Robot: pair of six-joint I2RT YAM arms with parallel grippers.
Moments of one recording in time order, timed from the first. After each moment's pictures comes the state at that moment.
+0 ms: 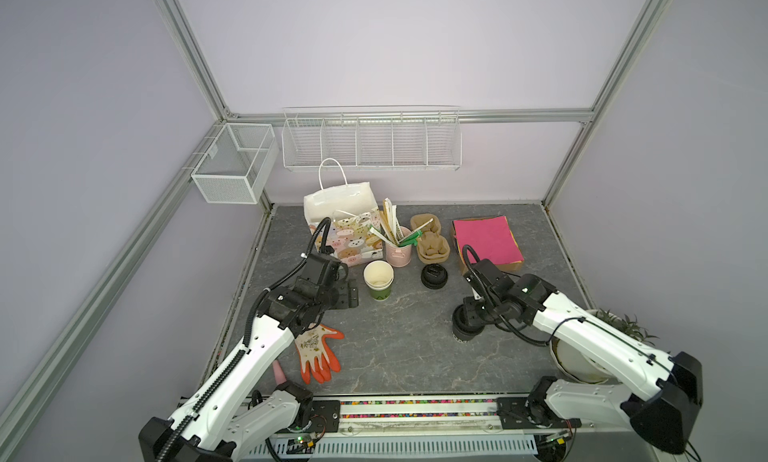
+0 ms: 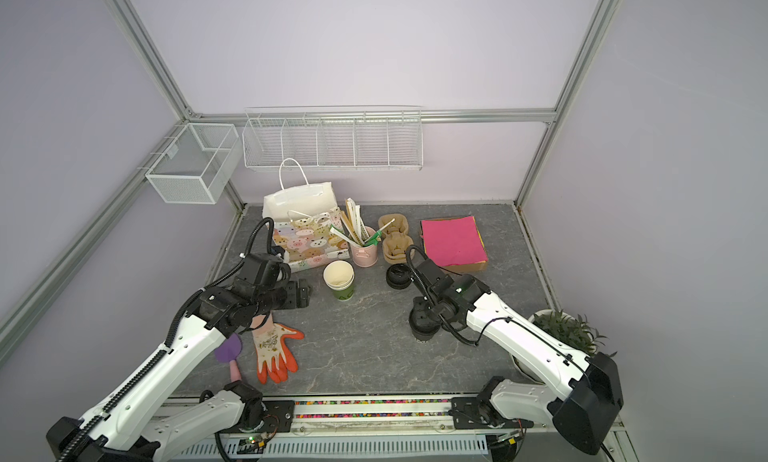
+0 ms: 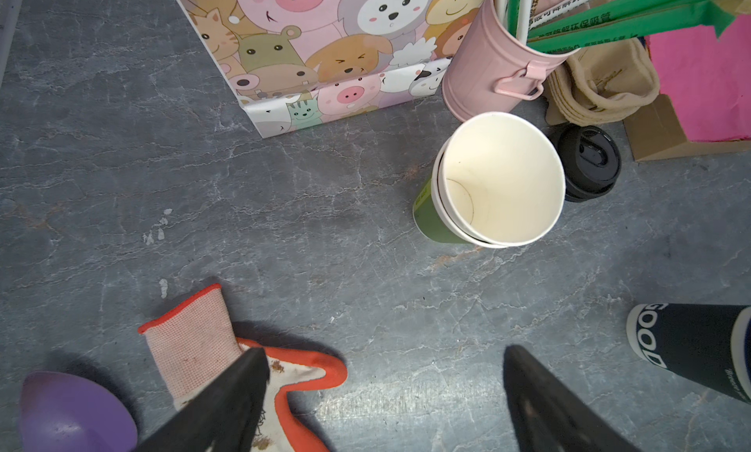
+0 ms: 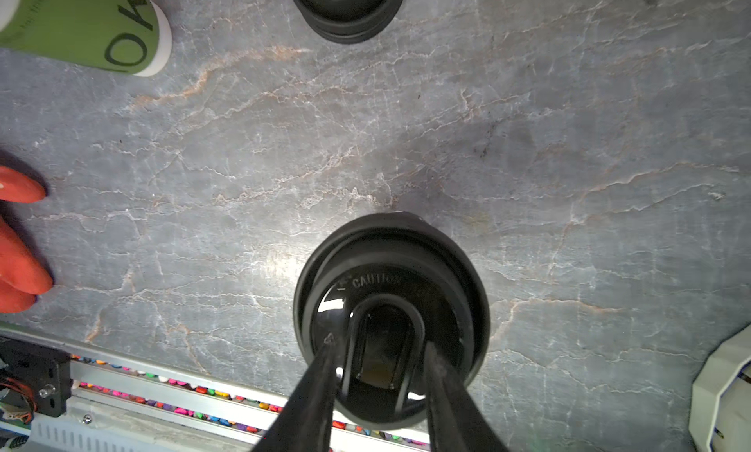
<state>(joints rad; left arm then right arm) -0.52 1.01 0.98 -0.86 -0.12 -0.41 0.74 1.22 1.07 -1.07 0.09 0.60</state>
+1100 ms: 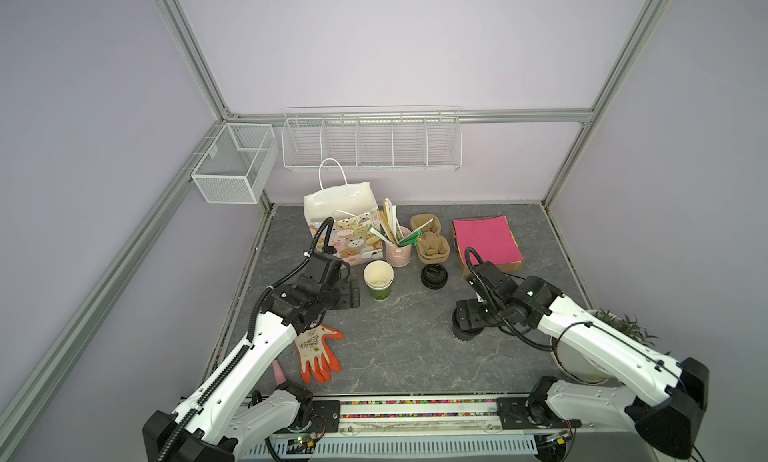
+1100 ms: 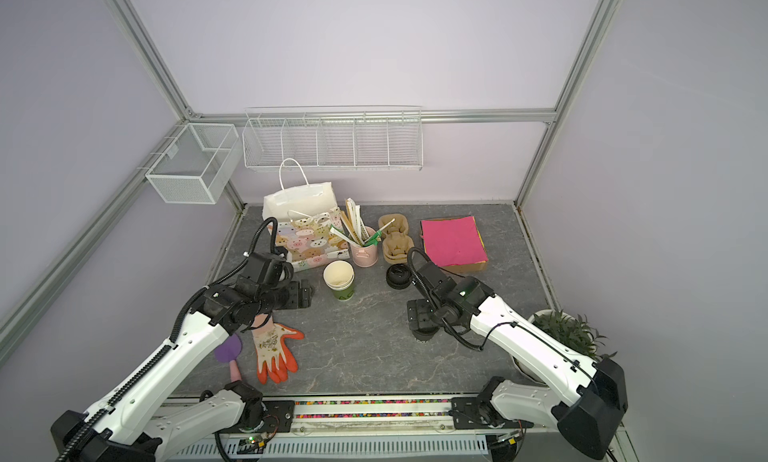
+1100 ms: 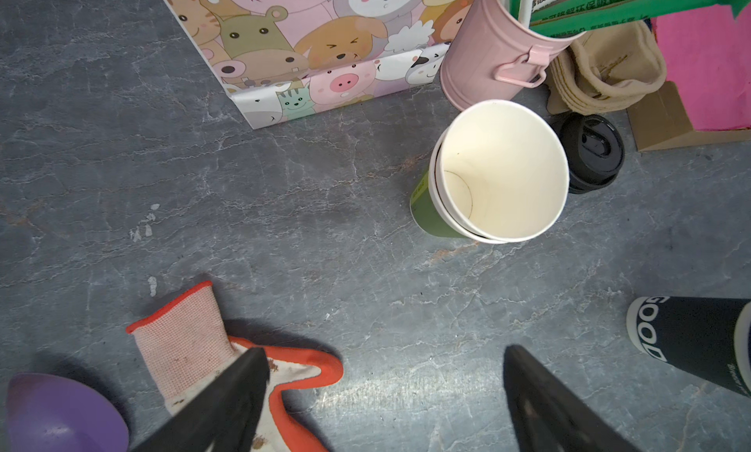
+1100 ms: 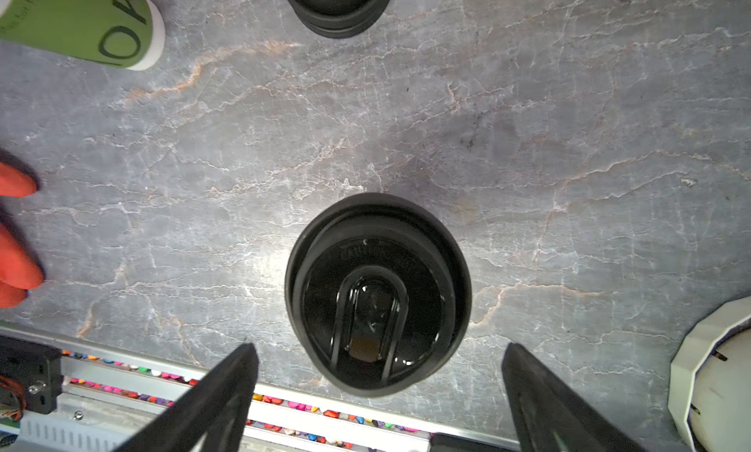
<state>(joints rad) -0.52 1.03 0.98 -0.86 -0.10 -0.41 0.78 1.20 1.05 -1.10 0.12 0.62</state>
